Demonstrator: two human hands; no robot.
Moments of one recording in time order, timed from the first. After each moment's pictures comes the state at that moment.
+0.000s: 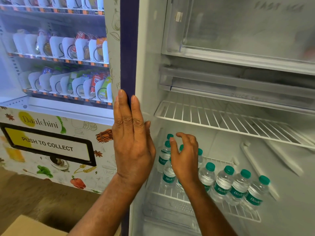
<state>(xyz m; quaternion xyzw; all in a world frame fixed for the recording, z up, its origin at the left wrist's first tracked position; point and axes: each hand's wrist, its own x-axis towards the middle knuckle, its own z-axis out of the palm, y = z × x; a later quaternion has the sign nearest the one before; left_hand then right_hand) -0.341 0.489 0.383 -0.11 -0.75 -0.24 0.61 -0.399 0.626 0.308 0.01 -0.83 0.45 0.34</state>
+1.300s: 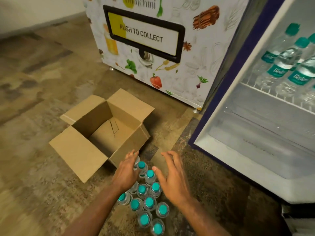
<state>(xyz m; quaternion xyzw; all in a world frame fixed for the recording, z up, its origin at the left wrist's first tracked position) 0.007 0.268 -0.058 0.21 -0.92 -0.32 -0.07 -0.047 0.465 0.002 0.26 -0.90 0.35 -0.06</state>
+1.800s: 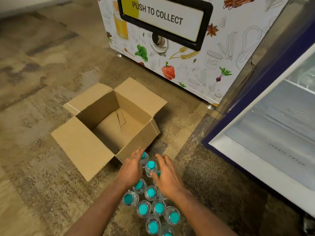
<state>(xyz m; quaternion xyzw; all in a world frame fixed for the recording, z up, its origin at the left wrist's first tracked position) -0.006 0.237 -0.108 0.24 -0.91 -0.33 -0.06 -0.067 0.396 -0.066 0.28 -0.90 0.25 -0.23</state>
